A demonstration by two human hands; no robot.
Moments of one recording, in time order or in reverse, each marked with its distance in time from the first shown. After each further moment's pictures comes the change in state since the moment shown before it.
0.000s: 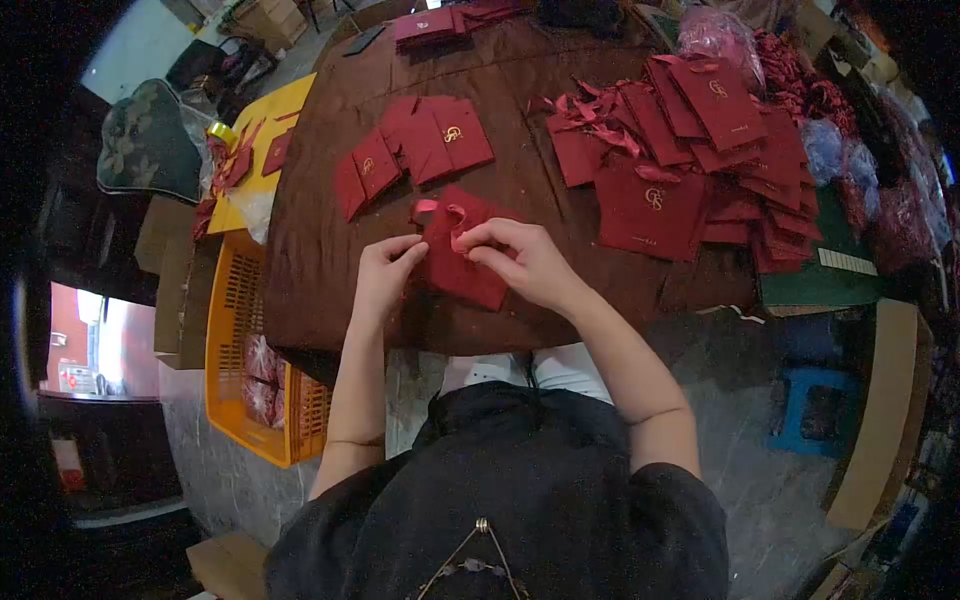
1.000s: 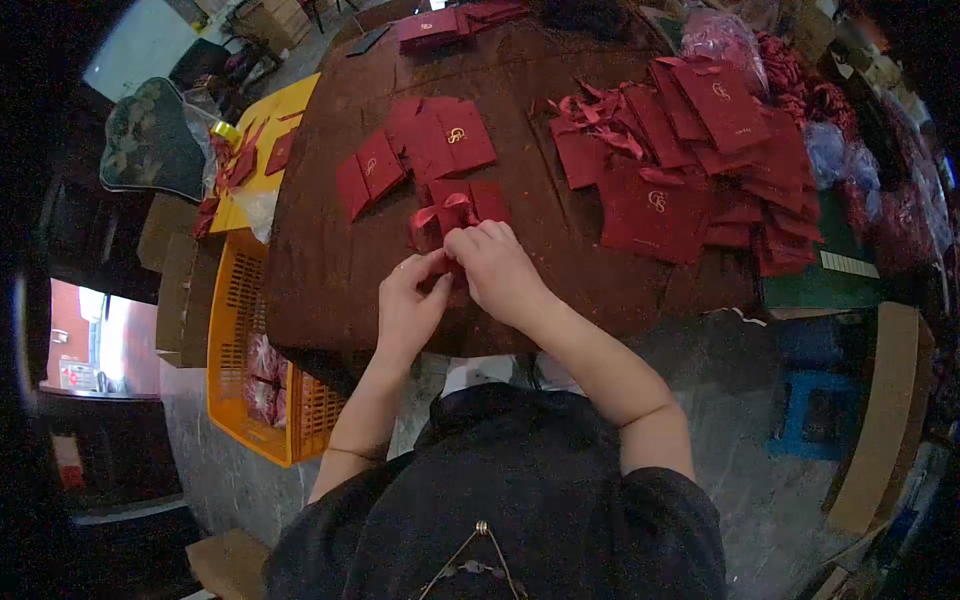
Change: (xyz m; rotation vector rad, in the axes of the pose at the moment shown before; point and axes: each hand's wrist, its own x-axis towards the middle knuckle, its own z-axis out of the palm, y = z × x) left_hand -0.053 0.048 0.023 0.172 0.033 0.250; right_hand 0.011 0.003 0.041 -0.677 0.157 -0.328
